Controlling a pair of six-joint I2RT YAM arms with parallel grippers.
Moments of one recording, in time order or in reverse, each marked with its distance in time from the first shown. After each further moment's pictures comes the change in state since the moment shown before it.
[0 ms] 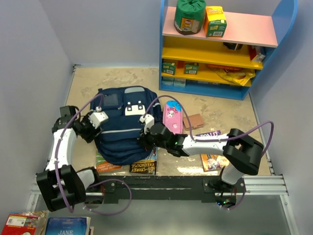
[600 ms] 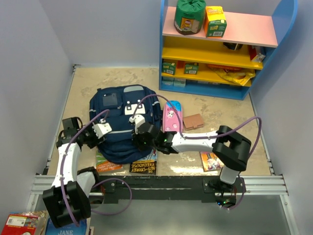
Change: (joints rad) left arm 0.007 -0.205 -0.254 0.142 0.129 0.164; right arm 0.037 0.116 0.178 -0.172 0.048 -0.006
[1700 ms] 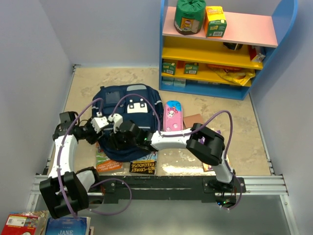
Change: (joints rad) left arm 0.016 0.107 0.119 -0.099 0.132 -0.034; right arm 0.055 0.325 0.344 0.156 -0.172 0.029
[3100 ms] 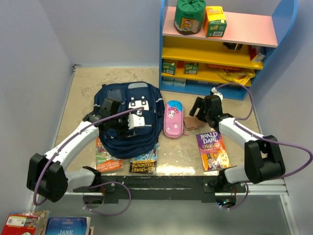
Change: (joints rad) left arm -0.738 0.180 0.227 0.111 -0.274 -0.277; right arm -0.930 -0.649 -0.594 -0.375 0.214 0.160
